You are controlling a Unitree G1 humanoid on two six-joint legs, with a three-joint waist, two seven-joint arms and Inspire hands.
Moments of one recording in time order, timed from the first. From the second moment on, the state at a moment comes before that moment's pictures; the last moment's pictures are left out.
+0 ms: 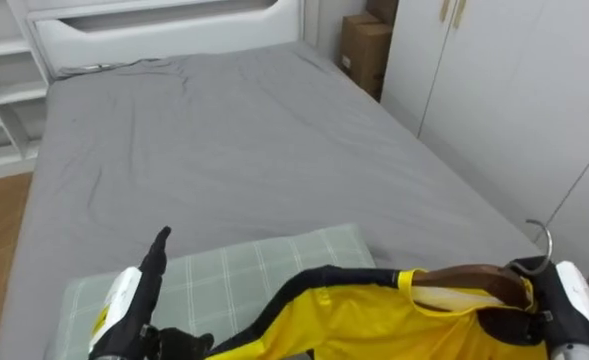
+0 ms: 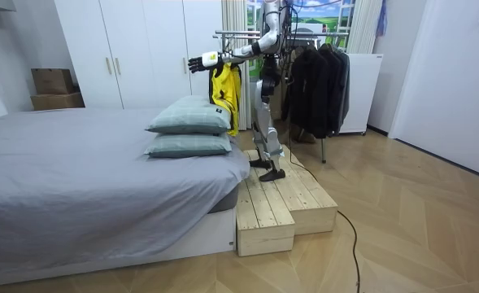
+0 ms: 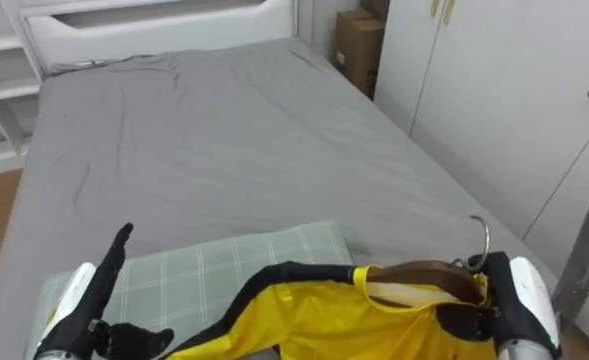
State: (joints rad) left arm 0.16 0.29 -0.03 0.23 0.35 -0.13 0.17; right arm 0.06 -0.31 -0.10 0.38 -0.35 -0.11 -0.22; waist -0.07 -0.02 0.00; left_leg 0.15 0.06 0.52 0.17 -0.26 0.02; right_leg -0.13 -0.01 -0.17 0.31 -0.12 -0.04
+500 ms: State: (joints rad) left arm 0.29 0.23 0.05 0.65 0.04 -0.14 0.20; right arm 0.10 -0.31 -0.13 0.28 -0.36 -0.11 -0.21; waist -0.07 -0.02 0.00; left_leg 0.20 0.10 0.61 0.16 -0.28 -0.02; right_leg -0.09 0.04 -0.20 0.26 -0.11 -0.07
